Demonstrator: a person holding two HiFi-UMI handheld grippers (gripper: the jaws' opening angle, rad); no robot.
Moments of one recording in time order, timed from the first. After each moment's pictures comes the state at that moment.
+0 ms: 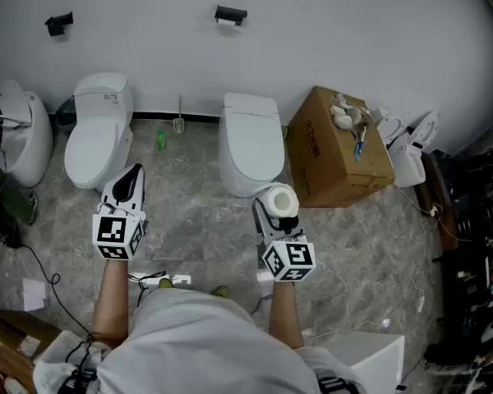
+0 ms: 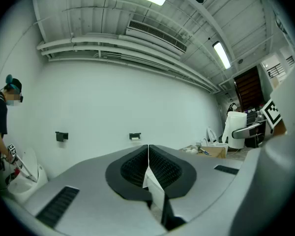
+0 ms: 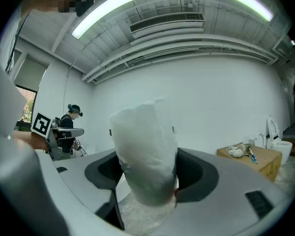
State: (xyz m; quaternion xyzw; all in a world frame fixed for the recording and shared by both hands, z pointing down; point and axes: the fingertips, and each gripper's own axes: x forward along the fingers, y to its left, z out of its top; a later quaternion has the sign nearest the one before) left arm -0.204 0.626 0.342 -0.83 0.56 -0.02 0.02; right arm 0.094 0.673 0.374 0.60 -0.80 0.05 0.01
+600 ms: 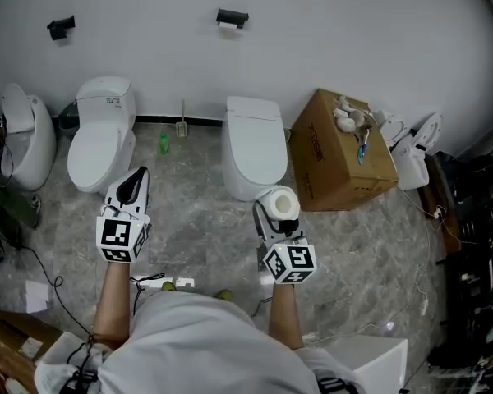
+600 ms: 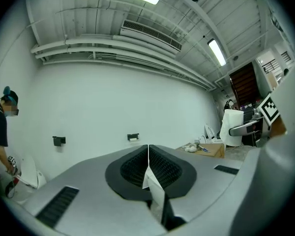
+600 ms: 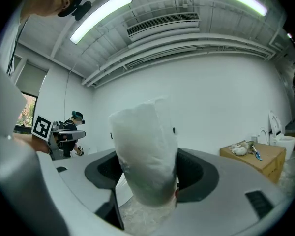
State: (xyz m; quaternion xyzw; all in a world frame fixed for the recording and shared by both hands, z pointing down) left arm -0.191 0.623 0.339 -0.83 0.55 -0.03 0.04; right arm 0.096 0.668 0.375 0.59 -0.81 0.06 -0.01
